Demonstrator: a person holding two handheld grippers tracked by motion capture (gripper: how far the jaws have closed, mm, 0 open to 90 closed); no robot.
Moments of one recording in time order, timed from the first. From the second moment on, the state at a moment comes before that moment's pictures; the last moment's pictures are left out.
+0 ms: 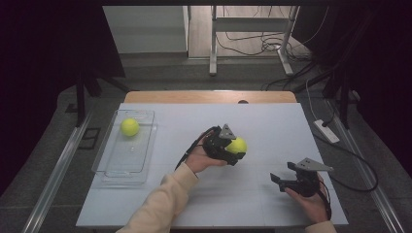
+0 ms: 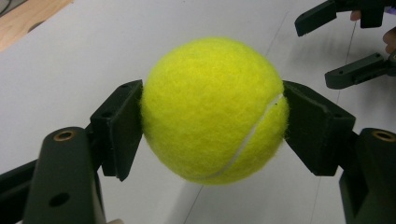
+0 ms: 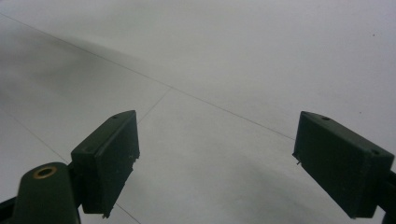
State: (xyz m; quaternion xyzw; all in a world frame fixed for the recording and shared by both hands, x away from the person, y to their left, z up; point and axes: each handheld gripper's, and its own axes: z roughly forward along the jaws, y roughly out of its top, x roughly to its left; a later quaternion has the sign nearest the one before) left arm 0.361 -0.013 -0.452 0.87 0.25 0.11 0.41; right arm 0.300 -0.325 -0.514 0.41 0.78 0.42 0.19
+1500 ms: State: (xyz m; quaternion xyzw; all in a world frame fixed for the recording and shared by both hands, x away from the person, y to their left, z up) left arm 0.358 0.026 -0.432 0.85 0.28 0.14 0.43; right arm 0.301 -0.324 -0.515 0.41 0.79 0.42 0.19
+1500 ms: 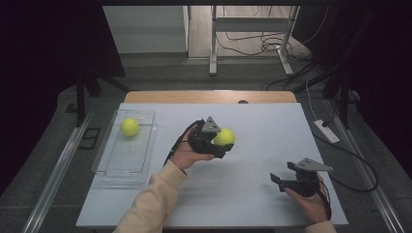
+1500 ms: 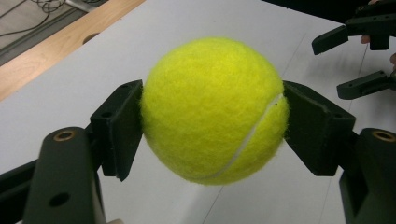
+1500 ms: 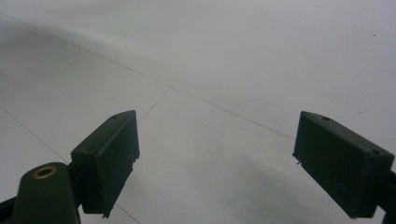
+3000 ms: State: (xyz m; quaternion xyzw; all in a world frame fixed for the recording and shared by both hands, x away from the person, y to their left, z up) left arm 0.354 0.065 -0.419 0.82 0.31 0.17 0.44; right arm 0.300 -0.324 -0.514 0.41 0.78 0.42 0.20
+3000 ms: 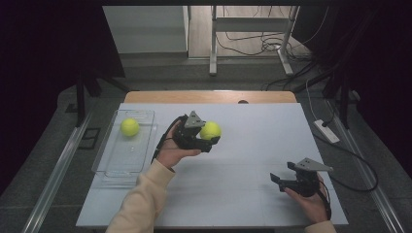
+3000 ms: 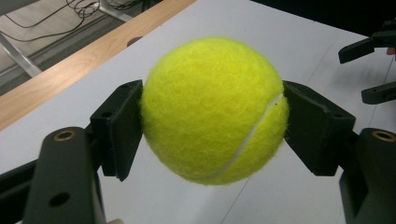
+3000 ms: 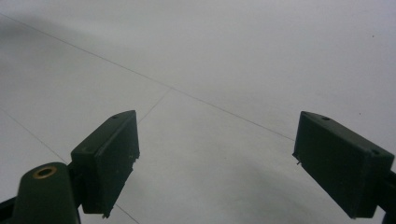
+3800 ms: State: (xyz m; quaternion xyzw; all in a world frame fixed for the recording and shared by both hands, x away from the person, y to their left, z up) left arm 0.354 0.091 -0.415 0.81 0.34 0.19 0.44; right arm 0.300 -0.324 -0.514 0.41 0.78 0.42 0.20
